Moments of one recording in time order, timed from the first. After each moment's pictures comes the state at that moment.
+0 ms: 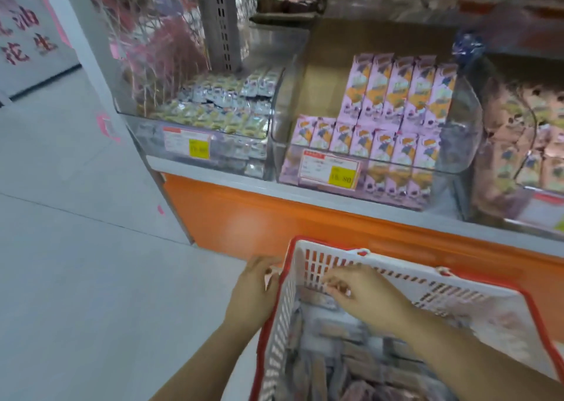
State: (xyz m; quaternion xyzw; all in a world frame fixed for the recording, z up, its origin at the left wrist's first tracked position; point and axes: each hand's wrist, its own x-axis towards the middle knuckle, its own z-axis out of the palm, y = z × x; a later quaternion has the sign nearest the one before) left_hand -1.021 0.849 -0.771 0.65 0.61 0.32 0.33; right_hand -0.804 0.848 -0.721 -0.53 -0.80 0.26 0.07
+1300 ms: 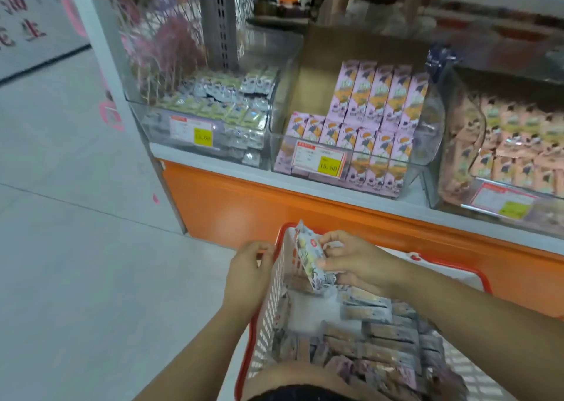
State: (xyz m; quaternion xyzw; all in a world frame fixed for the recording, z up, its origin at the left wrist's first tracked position) left_hand -1.008 0.822 -0.723 0.57 0.65 0.34 0.37; right_hand -0.811 0.833 -0.654 -0.55 -0.45 0.68 0.19
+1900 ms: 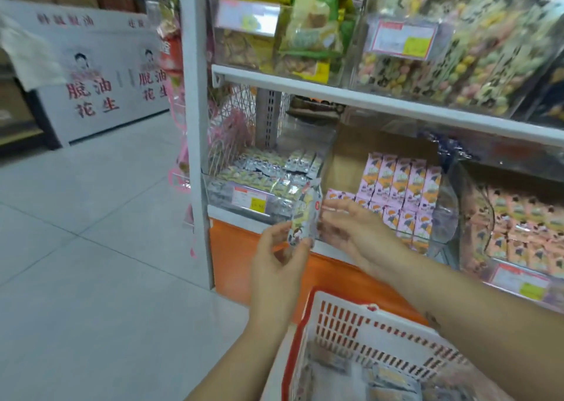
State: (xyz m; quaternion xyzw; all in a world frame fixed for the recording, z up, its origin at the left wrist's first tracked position) left_hand -1.030 0.815 -0.580 0.43 0.50 0.64 0.40; right_hand -0.903 0.872 -0.532 -0.49 -0.49 0.57 0.45
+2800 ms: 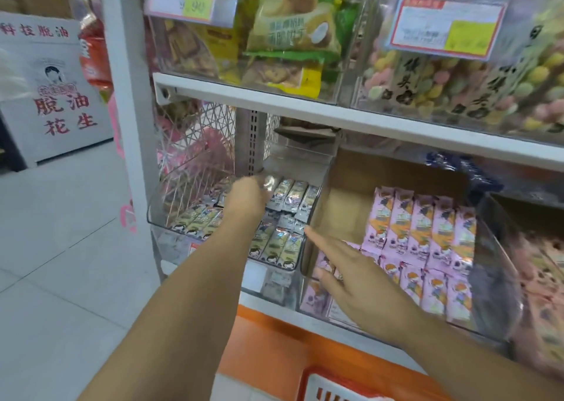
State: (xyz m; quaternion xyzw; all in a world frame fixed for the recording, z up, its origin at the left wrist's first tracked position) left_hand -1.061 1.104 -0.557 0.63 0.70 0.30 0.16; right_hand -0.866 0.966 -0.559 -0.47 -0.86 0.14 0.16
